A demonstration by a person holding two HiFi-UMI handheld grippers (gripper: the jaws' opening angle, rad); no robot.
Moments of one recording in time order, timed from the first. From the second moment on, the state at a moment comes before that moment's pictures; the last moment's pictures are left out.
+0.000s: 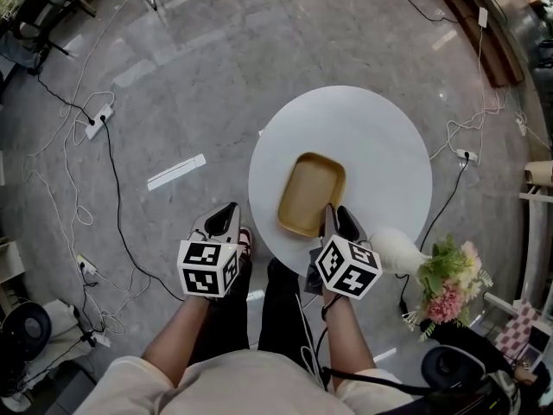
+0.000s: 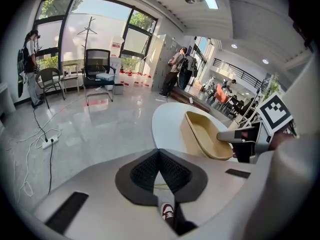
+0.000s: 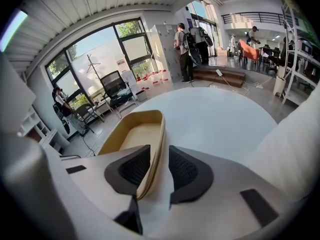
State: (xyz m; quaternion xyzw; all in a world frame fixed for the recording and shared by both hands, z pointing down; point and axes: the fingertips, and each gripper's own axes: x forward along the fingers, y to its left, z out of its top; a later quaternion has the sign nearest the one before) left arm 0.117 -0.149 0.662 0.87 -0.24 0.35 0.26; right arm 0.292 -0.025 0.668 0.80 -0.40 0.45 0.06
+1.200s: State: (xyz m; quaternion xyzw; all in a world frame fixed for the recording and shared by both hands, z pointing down) left arm 0.109 -0.143 0.670 0.86 -0.25 0.35 0.27; right arm 0.293 -0.024 0.676 0.80 -0.39 0.46 0.06
